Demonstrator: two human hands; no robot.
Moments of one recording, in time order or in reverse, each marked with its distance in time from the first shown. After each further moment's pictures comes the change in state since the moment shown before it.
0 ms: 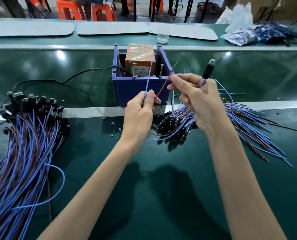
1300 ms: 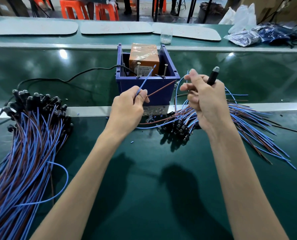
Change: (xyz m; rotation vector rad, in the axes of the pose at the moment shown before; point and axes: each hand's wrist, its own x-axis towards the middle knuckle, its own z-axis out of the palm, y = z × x) left_hand 0.023 -0.008 -0.034 0.457 0.008 0.133; right_hand 0.003 -0.001 0.004 0.123 0.155 0.105
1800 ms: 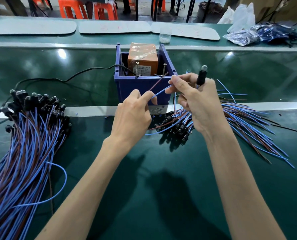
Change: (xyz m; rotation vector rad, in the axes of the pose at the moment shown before) left_hand -0.012 0.006 0.011 0.343 0.038 0.241; right_hand -0.011 0.000 0.008 -0.148 -0.124 -0.130
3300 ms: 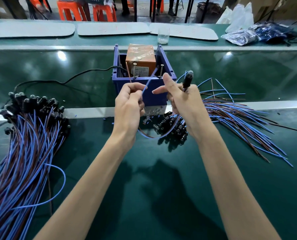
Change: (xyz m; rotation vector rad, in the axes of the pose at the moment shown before) left_hand 0.007 0.017 -0.005 -1.073 0.100 -0.503; right_hand 0.000 0.012 0.009 -0.267 -0.060 0.046
